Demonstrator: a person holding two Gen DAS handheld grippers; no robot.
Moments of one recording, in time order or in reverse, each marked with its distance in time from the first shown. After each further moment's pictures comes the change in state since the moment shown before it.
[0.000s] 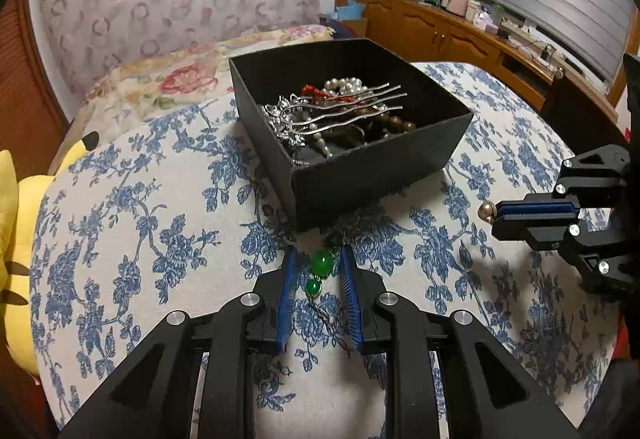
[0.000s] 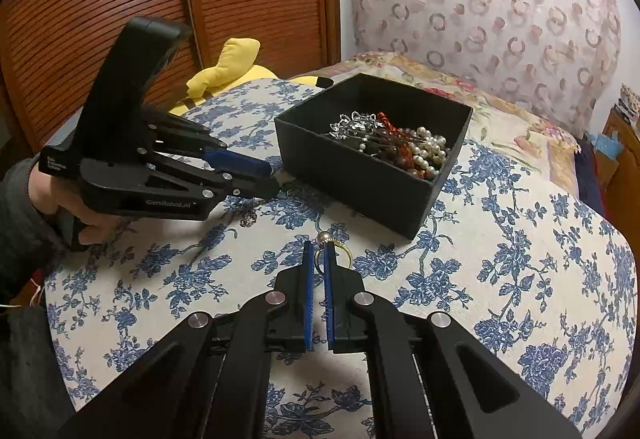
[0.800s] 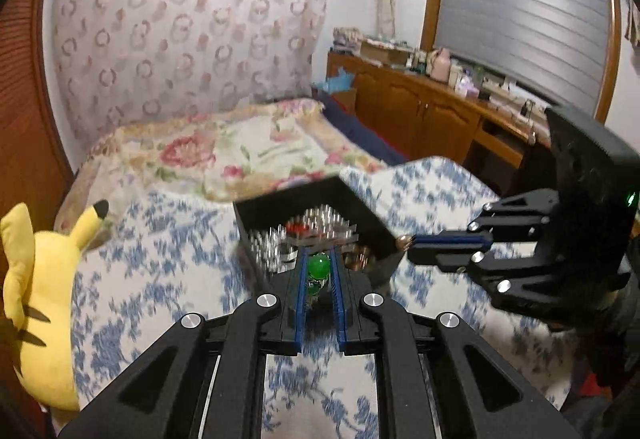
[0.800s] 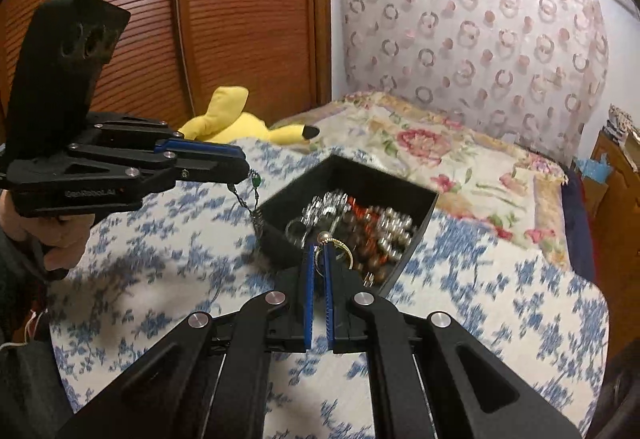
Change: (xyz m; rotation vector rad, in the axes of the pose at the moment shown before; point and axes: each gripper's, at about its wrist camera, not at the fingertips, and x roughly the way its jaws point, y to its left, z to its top) left arm -0.084 -0.016 0.053 -0.006 -0.258 -0.029; right arm -0.024 -0.021 0.054 -0.007 -0.135 -0.036
